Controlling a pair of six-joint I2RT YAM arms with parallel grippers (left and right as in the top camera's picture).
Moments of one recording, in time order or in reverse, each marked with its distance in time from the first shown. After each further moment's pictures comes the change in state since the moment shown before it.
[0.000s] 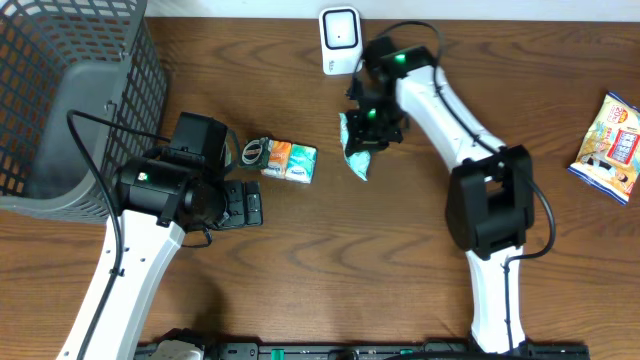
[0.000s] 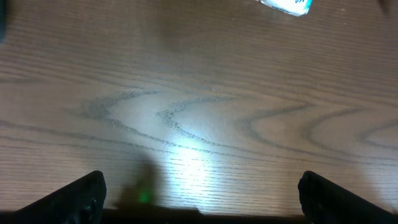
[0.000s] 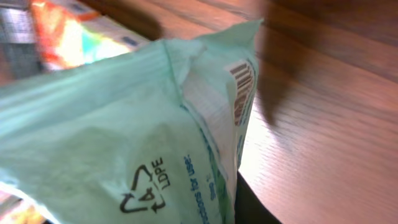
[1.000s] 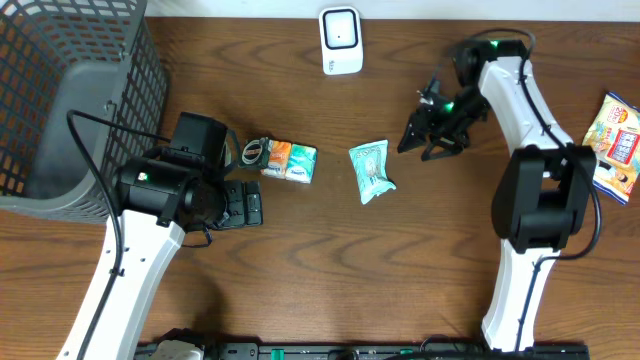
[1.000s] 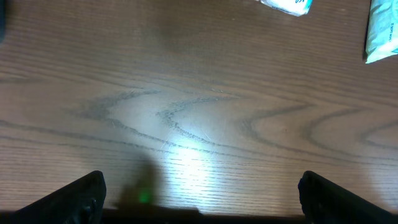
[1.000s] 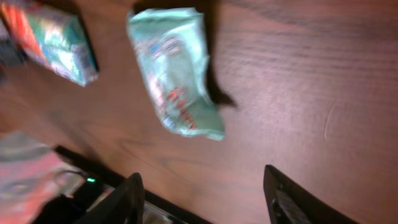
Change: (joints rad) left arm 0.000 0.000 0.000 0.000 0.000 0.000; right arm -0.256 -0.065 -0.024 -0.233 -0.015 -0.121
